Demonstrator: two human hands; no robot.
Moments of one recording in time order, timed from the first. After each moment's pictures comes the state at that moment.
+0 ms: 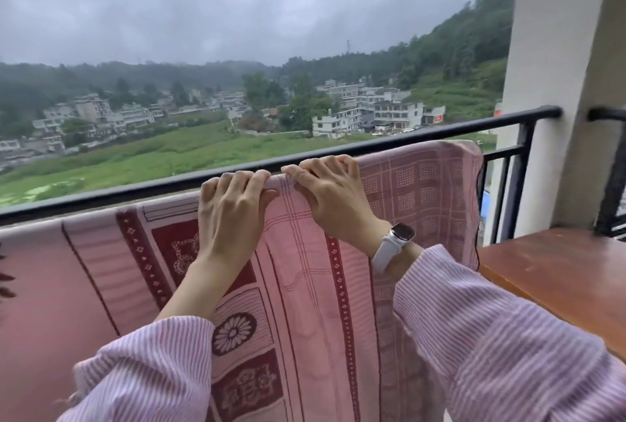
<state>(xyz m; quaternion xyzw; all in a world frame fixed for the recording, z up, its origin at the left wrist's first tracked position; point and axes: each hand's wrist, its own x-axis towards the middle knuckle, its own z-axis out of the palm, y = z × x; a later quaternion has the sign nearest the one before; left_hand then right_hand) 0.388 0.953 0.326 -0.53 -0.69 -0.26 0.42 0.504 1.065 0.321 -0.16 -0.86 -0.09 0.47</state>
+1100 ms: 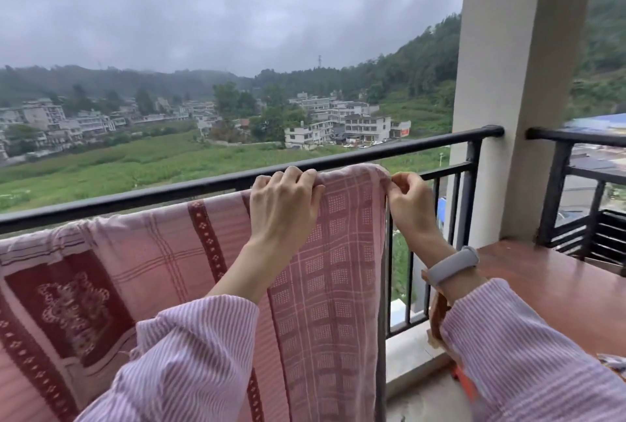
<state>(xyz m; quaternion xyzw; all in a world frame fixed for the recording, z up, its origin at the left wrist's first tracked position) 0.495 1.088 0.337 -0.59 -0.64 -0.31 0.38 0.643 1.189 0.317 -0.36 -0.64 0.29 0.61</state>
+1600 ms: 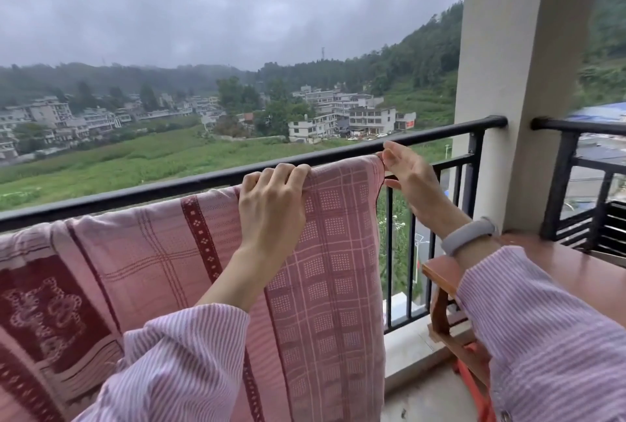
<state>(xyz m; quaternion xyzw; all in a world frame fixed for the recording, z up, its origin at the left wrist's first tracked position) 0.507 1.100 0.327 -0.56 -0.64 -0.32 0.41 0.672 1.230 0.331 -0.24 -0.70 0.45 0.50</state>
